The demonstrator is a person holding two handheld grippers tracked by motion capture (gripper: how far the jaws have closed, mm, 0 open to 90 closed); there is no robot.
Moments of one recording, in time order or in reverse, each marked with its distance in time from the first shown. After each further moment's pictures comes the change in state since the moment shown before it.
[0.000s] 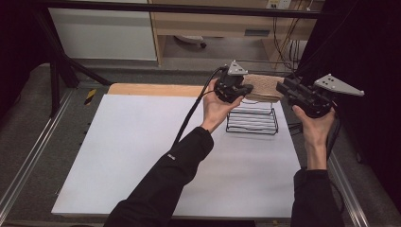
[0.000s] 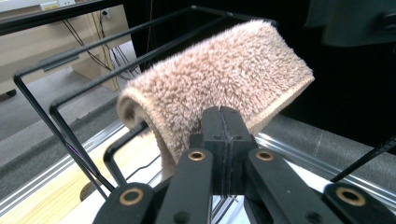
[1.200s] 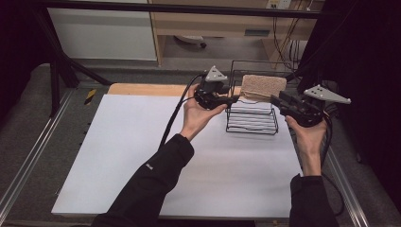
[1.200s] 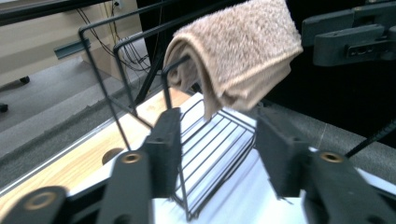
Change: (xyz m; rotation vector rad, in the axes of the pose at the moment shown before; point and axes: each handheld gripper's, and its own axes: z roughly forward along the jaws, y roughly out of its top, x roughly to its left) left arm 0.013 -0.028 -0.056 0.019 0.026 -0.028; right arm 0.012 -0.026 0.001 0.095 -0.036 0.046
